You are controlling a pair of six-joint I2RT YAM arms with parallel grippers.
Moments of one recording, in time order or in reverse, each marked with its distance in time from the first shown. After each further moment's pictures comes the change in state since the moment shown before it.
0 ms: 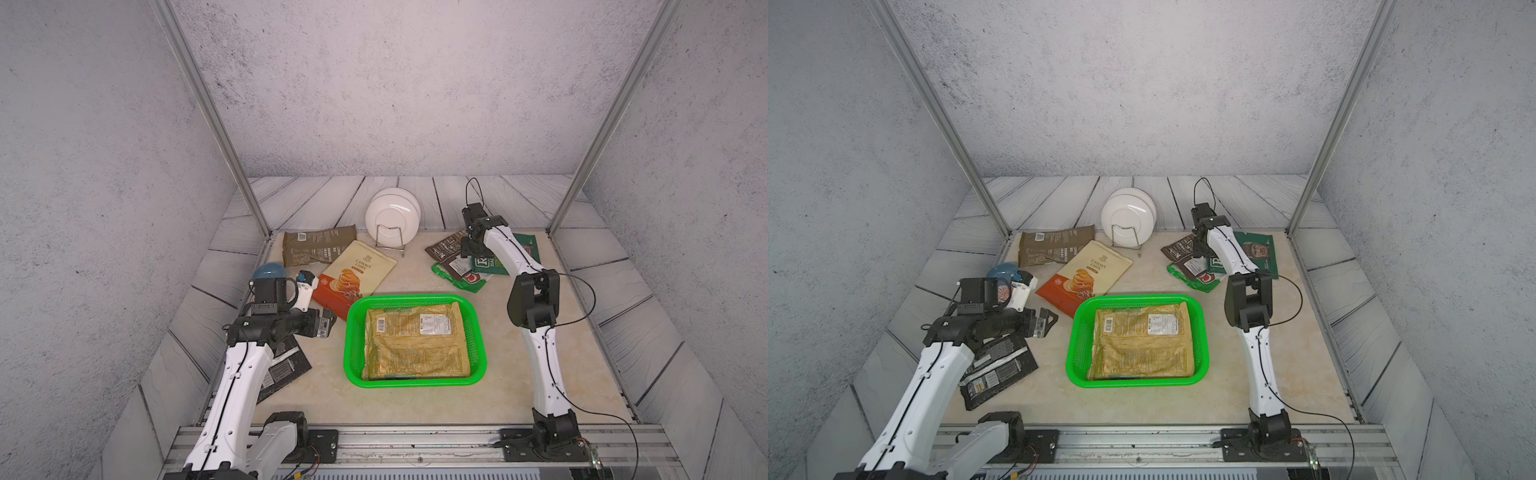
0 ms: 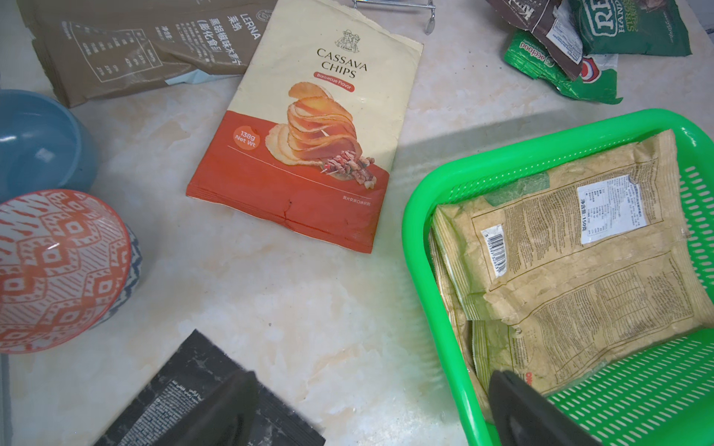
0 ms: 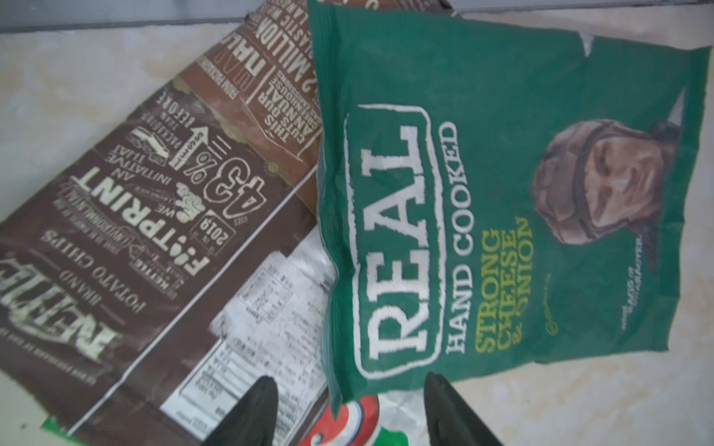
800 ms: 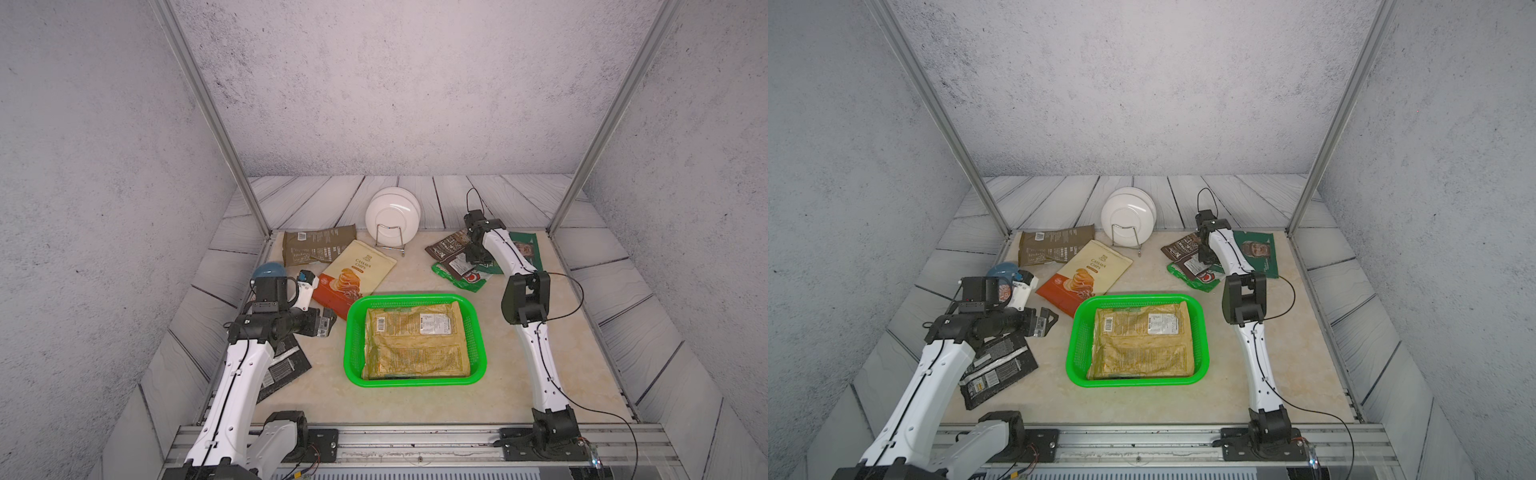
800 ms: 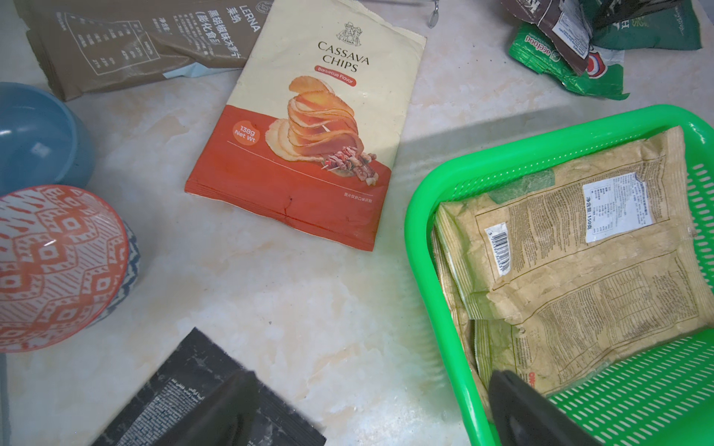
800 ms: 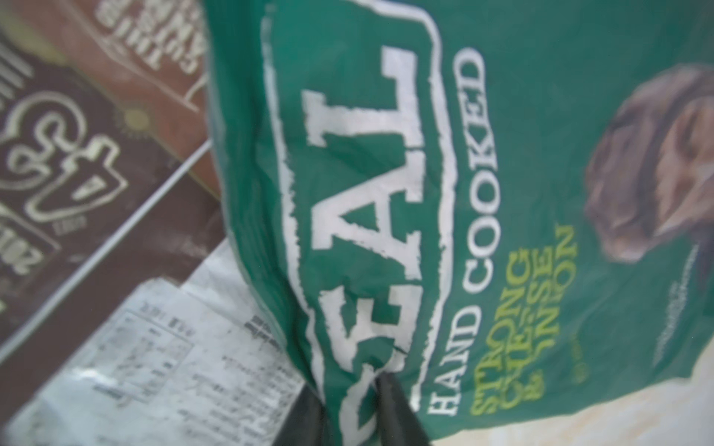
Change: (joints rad) left arm -0.002 0.006 0.000 0.000 -0.008 0.000; right arm -0.040 0.134 0.115 -0.097 0.024 -0.035
